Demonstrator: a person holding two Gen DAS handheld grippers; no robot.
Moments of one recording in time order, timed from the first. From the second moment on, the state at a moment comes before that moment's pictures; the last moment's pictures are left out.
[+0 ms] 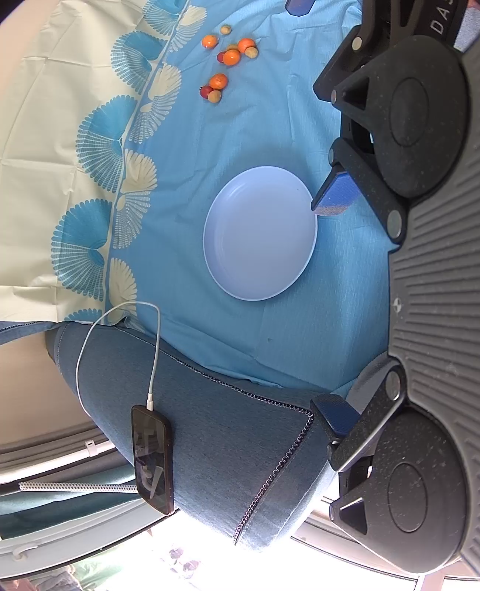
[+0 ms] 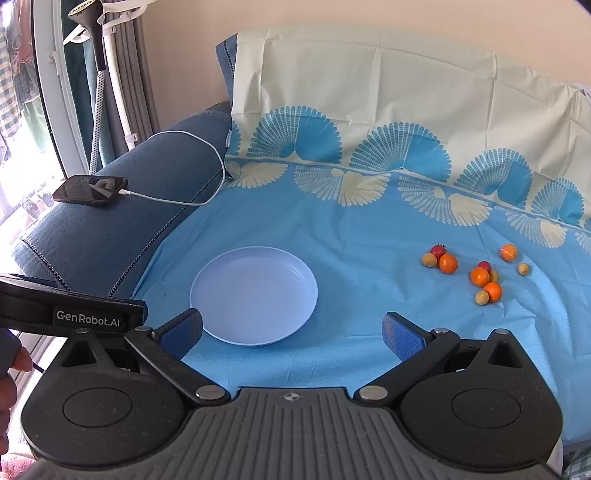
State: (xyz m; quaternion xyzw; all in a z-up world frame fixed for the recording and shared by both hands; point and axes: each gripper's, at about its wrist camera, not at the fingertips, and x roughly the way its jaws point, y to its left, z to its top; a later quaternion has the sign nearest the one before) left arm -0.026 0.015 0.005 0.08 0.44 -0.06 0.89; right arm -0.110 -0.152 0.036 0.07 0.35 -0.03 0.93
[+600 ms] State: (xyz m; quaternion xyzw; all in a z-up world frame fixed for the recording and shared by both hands) left arm -0.025 0.016 0.004 0.08 0.44 -0.05 0.89; right arm -0.110 -0.154 0.034 0.07 0.35 -0.03 0.93
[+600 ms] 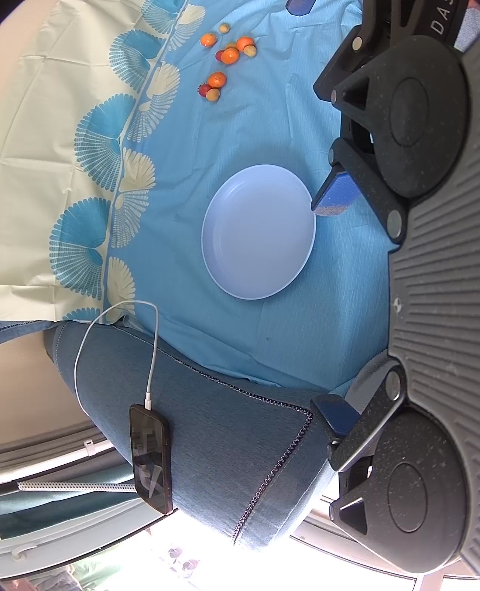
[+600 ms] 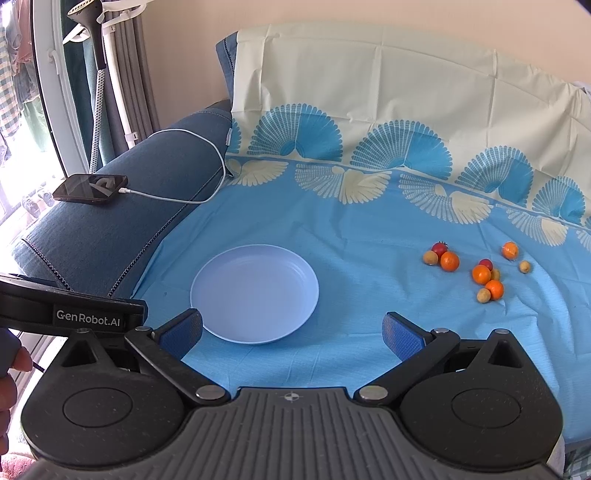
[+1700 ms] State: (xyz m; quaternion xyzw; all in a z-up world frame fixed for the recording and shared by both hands) left arm 0.016 -0.098 -0.009 0.13 0.44 -0.14 0.88; right arm -0.112 -0.276 -0.001 0.11 0.30 -0.18 0.93
